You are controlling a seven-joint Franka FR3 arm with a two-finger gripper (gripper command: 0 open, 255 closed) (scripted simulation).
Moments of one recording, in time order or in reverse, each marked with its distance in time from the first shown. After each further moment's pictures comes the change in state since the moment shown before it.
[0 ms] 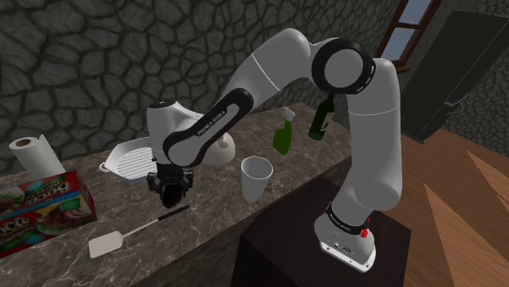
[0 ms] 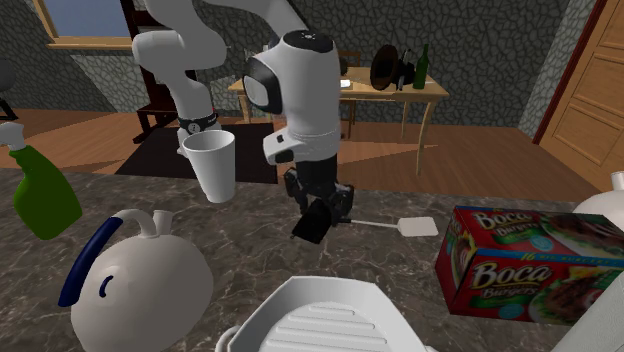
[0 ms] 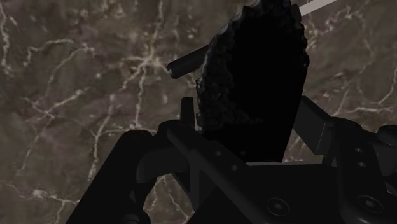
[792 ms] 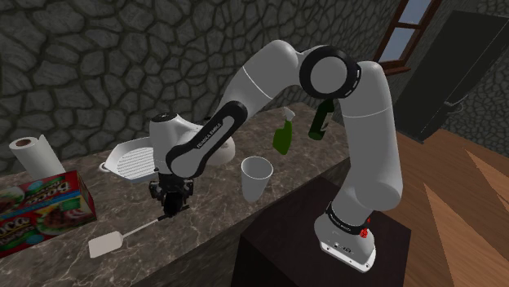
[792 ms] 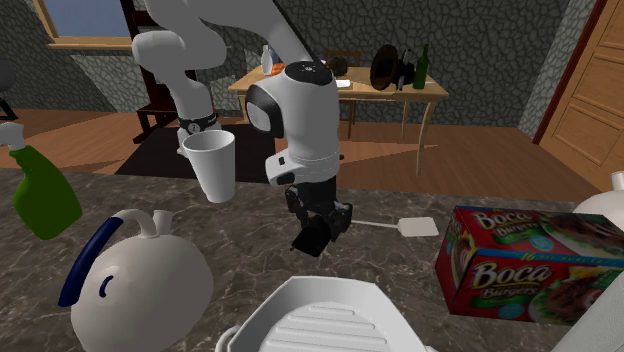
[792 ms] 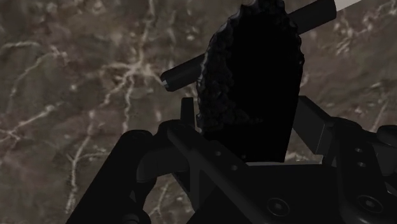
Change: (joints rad) arm 0.022 0.082 -0.028 0.004 -0.033 0.077 0.015
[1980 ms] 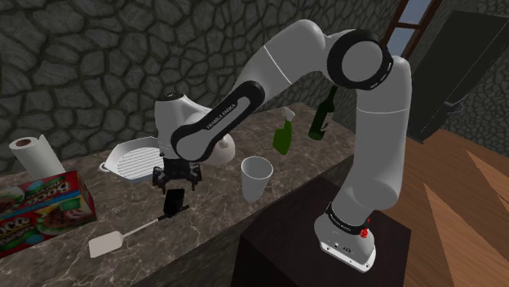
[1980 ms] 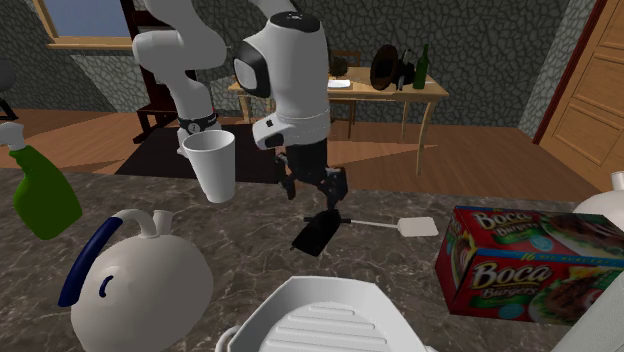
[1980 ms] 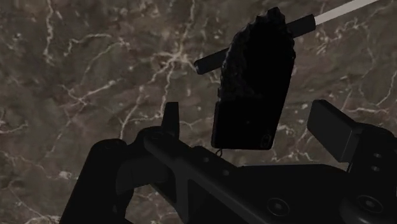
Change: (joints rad) arm -0.063 -0.178 0.056 -0.092 0.063 -0.079 -0.086
